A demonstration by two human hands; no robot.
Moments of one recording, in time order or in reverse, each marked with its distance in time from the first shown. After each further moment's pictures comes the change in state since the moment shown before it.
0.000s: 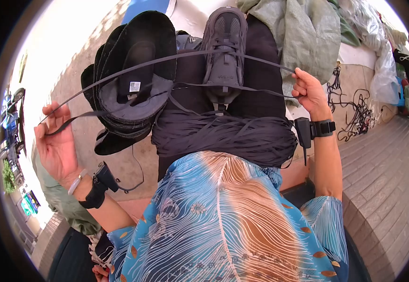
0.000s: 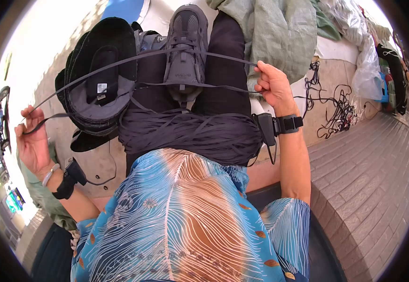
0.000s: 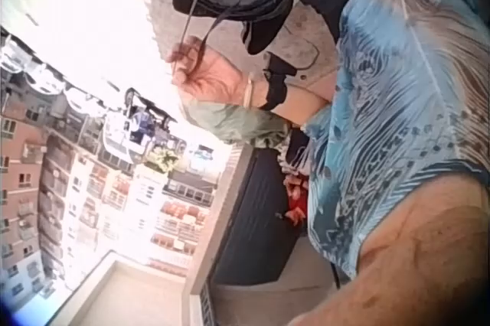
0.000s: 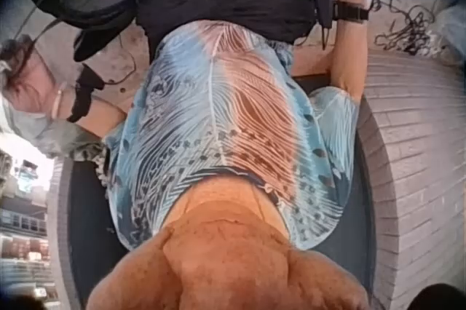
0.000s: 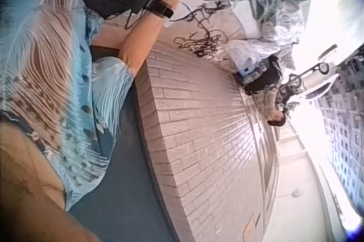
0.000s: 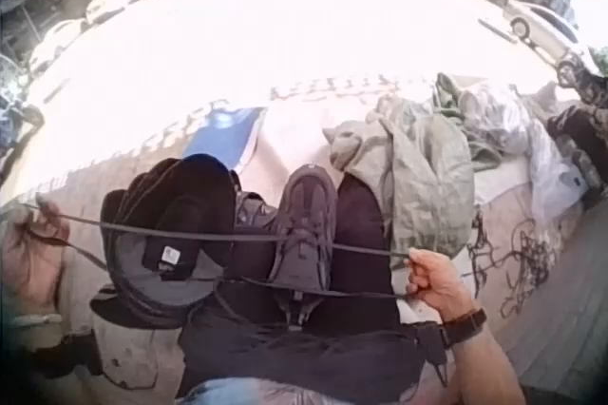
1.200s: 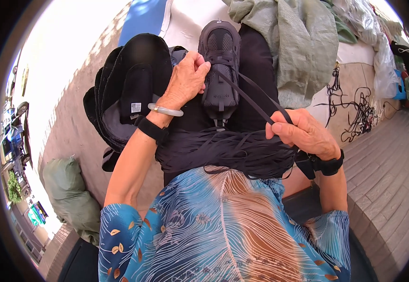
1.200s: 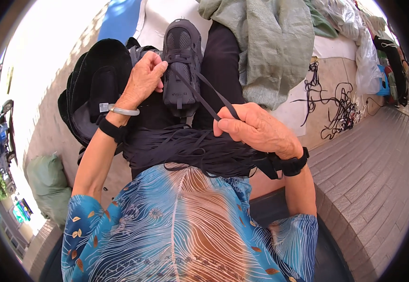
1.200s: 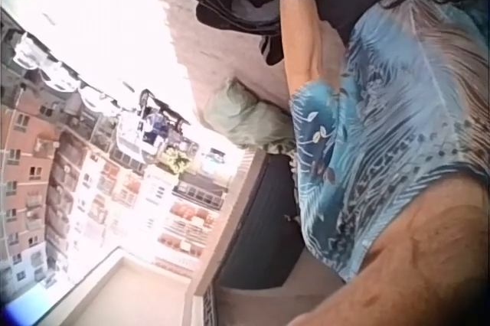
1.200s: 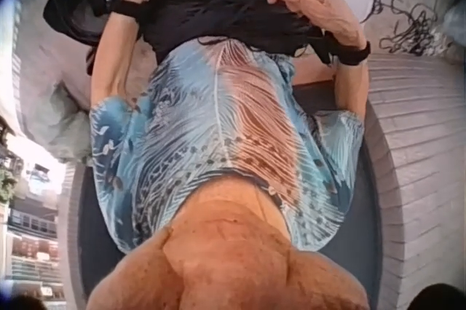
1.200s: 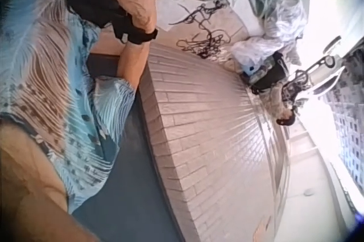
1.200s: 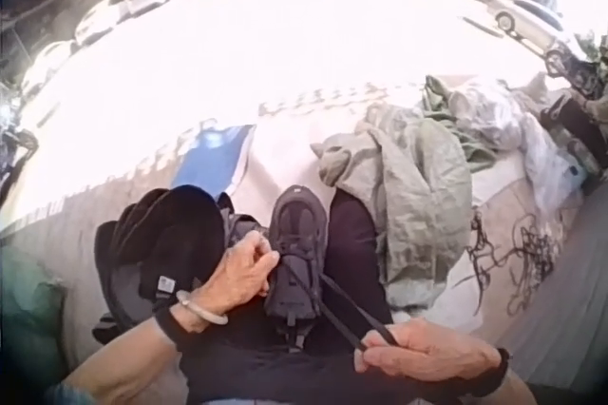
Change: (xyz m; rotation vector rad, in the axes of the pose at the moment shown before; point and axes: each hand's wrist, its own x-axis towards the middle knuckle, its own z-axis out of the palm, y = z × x) left_hand 0.055 -0.265 0.113 1.282 -0.374 -0.425; right_hand -0.103 -0.043 0.081 -0.880 -0.584 -0.029
